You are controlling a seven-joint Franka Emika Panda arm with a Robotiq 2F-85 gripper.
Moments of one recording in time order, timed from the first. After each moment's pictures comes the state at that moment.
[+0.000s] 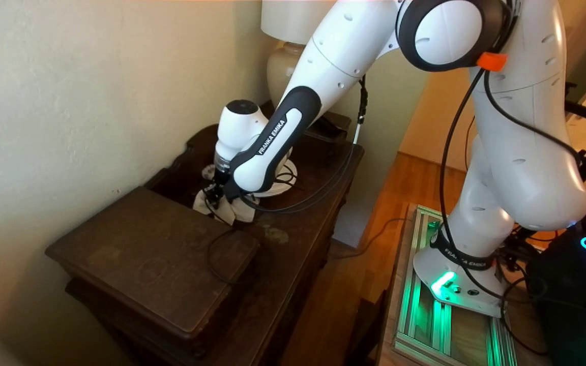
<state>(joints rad) 0.29 0.57 -0.13 -2.08 0.05 2.90 0.55</state>
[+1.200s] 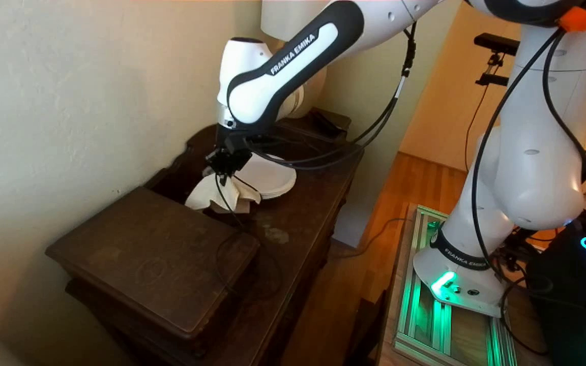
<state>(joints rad) 0.17 0.26 -0.01 -2.13 0.20 2.54 0.43</state>
